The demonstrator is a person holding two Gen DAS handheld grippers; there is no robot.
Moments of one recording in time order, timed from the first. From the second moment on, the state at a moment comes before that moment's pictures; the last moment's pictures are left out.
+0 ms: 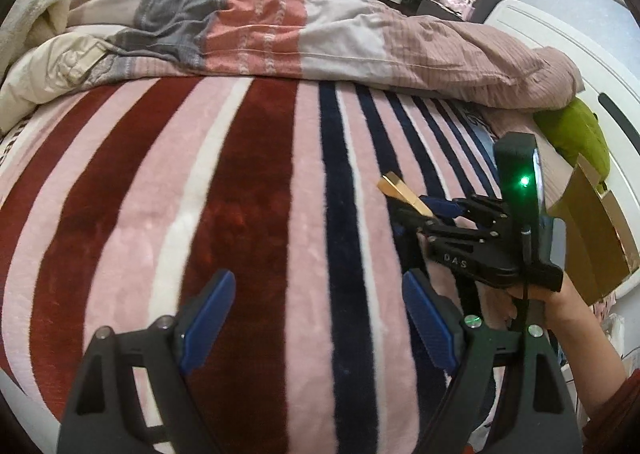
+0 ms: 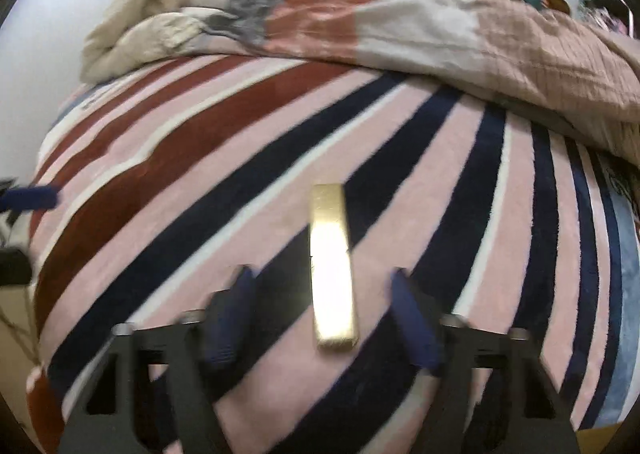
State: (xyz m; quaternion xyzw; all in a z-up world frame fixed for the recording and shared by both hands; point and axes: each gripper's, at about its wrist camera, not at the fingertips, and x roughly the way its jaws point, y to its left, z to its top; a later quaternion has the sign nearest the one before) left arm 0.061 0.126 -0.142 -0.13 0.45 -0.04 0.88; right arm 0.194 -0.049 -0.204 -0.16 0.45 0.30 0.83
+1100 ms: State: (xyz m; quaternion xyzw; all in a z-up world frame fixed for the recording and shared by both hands) left arm 0.030 0.090 -0.061 -0.16 0.39 -0.07 0.91; right arm 0.063 -0.083 -0.133 -0.16 0.39 0.39 0.82
